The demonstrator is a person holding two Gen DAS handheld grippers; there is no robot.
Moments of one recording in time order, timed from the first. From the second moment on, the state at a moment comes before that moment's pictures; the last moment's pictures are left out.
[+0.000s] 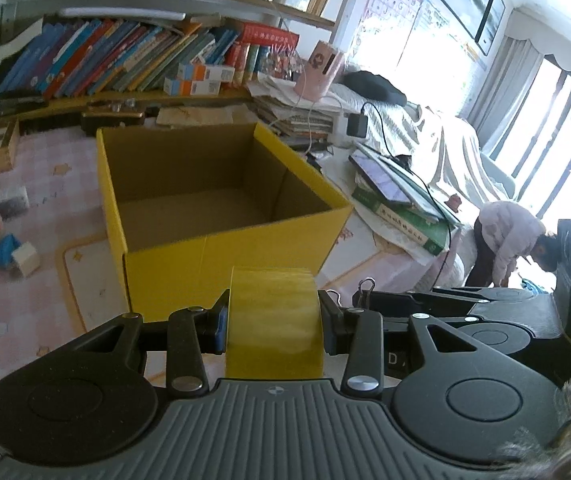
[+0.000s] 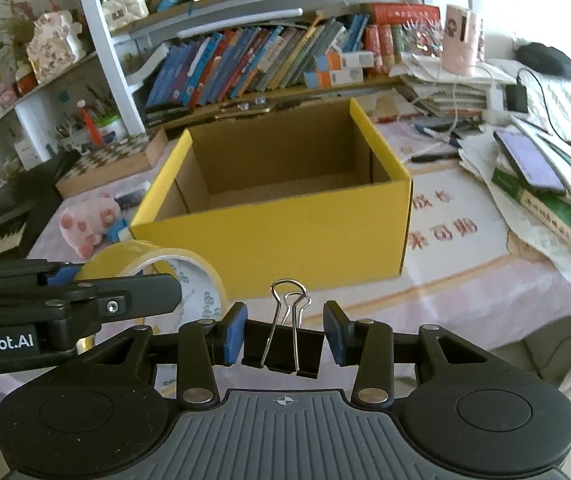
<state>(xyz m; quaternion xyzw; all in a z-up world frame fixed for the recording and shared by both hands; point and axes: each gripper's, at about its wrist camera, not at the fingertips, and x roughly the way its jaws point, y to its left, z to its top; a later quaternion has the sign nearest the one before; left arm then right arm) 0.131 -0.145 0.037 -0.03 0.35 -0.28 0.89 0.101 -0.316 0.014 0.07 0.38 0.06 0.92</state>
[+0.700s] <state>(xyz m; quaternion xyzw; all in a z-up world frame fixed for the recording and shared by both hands) 0.222 -0.175 0.073 0.00 0.30 -0.23 0.93 0.217 -0.335 0.036 -0.05 0.32 0.16 0.93</state>
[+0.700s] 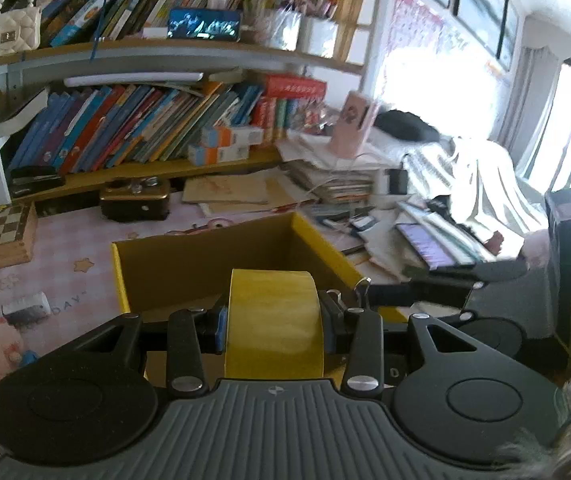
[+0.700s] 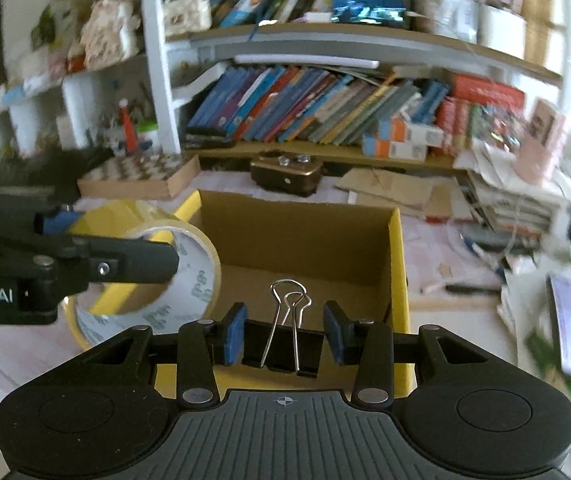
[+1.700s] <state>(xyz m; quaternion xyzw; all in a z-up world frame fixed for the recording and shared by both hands) 0.366 -0.222 -0.019 0.15 0.46 -0.21 0.85 0.348 -0.264 -0.058 -0.45 0.38 0.35 0.73</state>
